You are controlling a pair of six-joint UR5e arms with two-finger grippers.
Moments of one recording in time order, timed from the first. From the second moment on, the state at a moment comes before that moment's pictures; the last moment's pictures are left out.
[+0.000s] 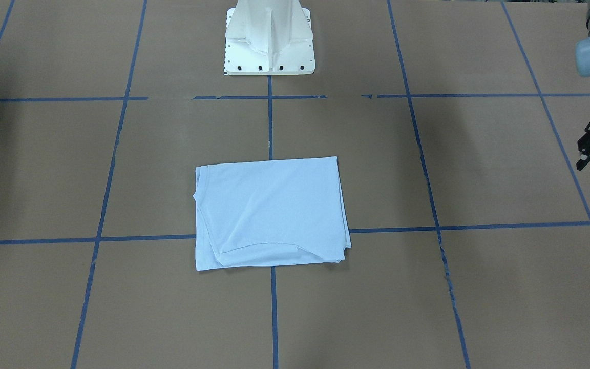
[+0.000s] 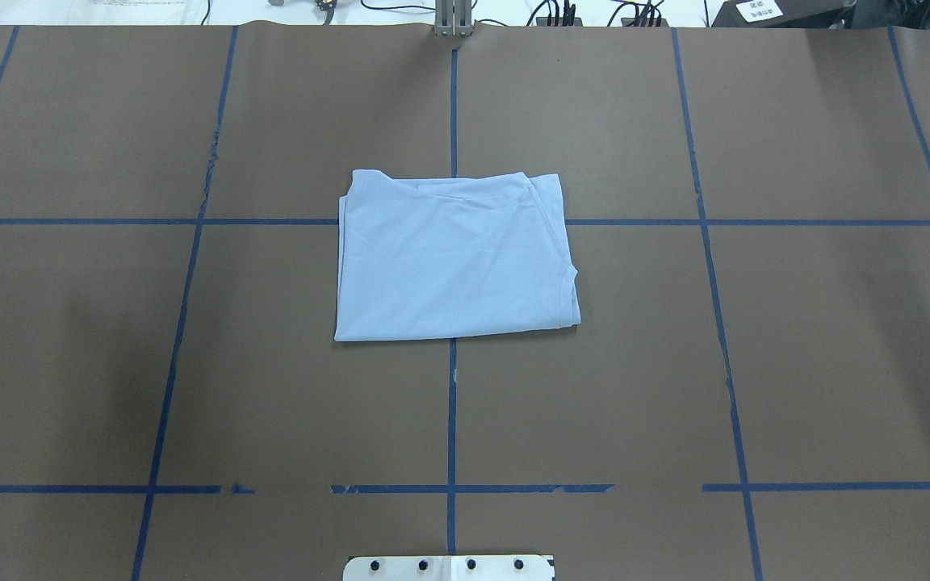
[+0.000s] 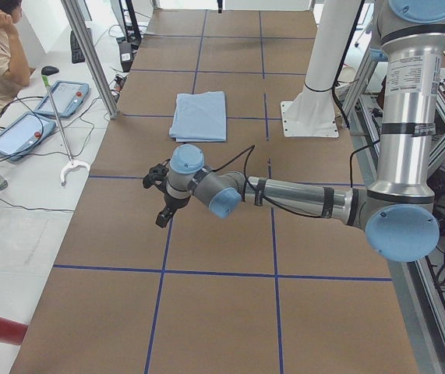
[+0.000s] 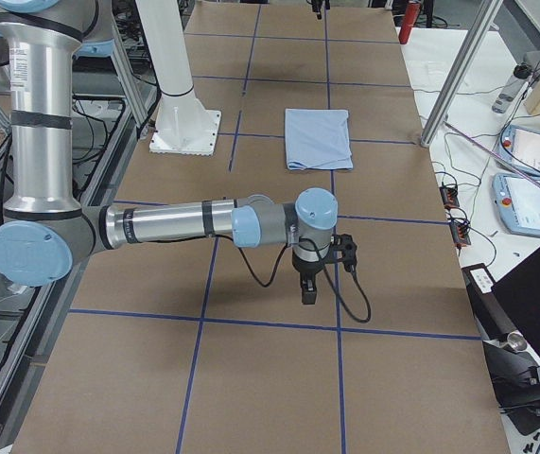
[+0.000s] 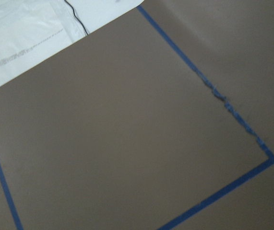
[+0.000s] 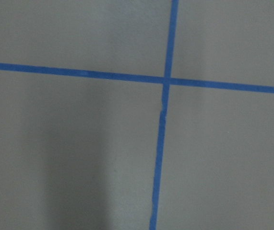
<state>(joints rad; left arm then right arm) -1.34 -1.55 -1.66 -2.09 -2.25 -0.12 1.48 -1.68 1.75 -1.55 2.29 0.08</state>
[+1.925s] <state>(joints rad) -1.55 -1.52 -1.66 -1.60 -2.32 0.19 1.57 -1.75 1.76 -1.59 2.30 0.07</state>
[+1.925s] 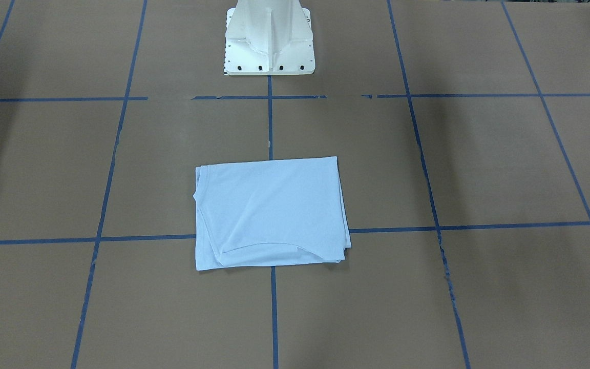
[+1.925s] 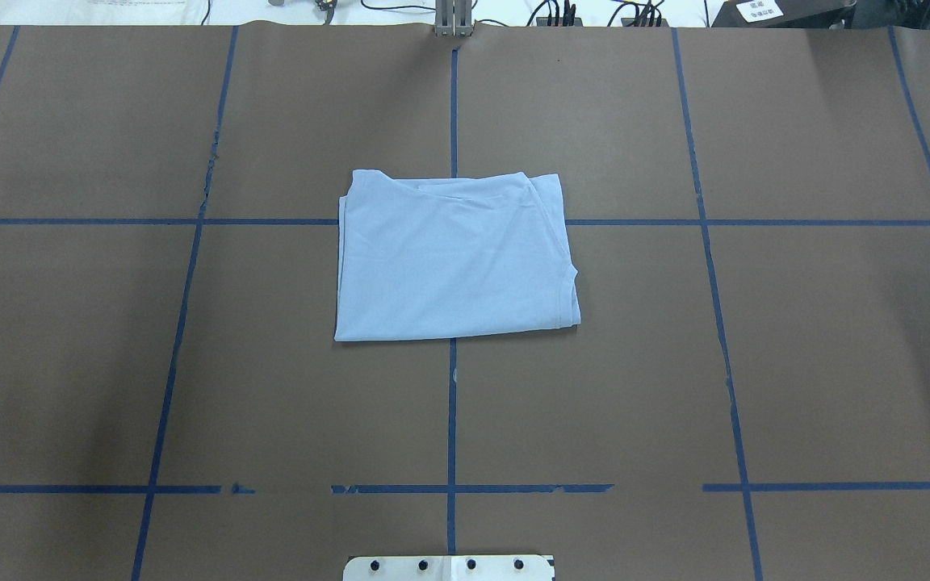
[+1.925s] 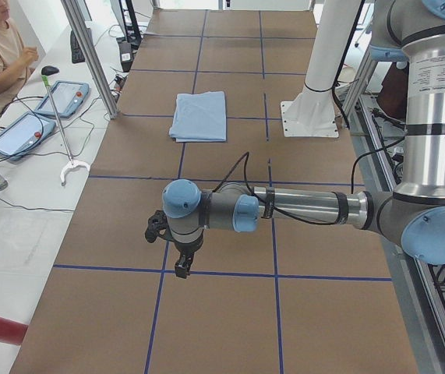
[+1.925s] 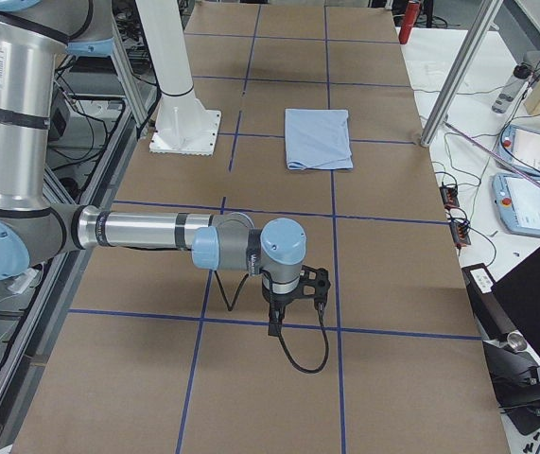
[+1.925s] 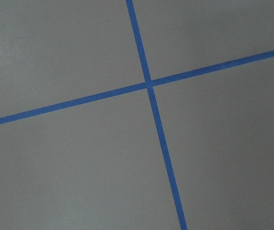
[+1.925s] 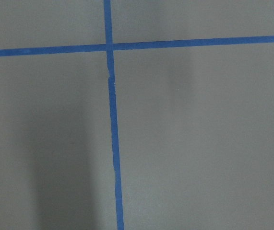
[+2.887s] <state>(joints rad) -1.55 -1.51 -1.67 -1.62 -2.32 0.19 1.56 -1.74 1.76 -1.57 2.30 0.08</state>
